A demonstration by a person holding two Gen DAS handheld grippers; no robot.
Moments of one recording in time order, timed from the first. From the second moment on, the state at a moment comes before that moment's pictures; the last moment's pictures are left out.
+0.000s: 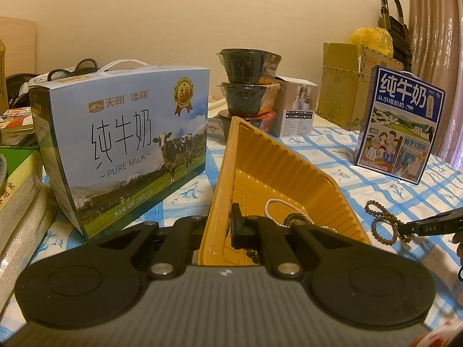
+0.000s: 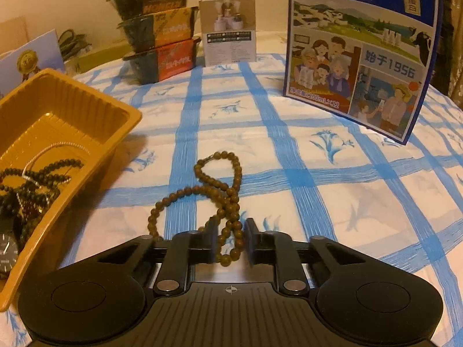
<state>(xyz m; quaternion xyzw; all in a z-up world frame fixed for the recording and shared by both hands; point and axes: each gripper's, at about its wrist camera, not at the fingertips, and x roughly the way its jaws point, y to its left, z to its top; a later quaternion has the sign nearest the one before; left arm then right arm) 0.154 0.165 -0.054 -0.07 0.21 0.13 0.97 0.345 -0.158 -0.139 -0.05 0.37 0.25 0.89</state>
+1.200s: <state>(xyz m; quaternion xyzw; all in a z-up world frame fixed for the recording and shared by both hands) 0.154 0.163 -0.053 -0.06 0.22 0.13 0.97 0.285 -0.175 -0.139 -0.03 0.38 0.24 0.89</state>
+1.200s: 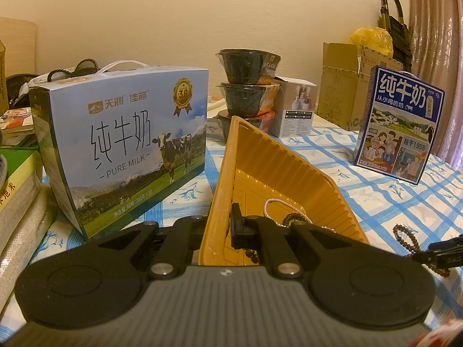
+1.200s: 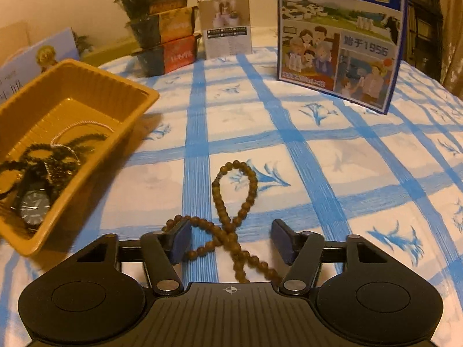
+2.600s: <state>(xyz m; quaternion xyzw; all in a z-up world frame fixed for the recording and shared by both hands) 0.154 0.165 -0.052 -0.07 0.22 0.13 0.97 0.258 -0.153 -0.010 -0.01 0.26 0.32 0.91</state>
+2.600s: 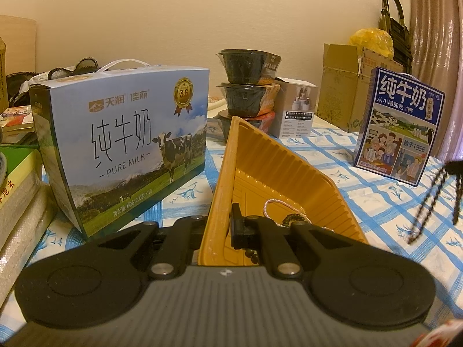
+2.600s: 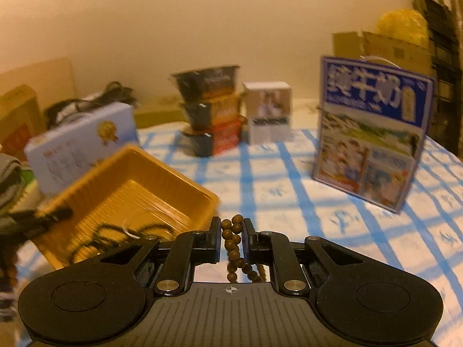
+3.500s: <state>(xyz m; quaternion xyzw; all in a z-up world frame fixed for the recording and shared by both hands) 0.154 0.168 -0.057 -0.08 0.22 0.13 0.96 0.272 -0.005 -0.024 0.02 0.27 0.45 0.85</state>
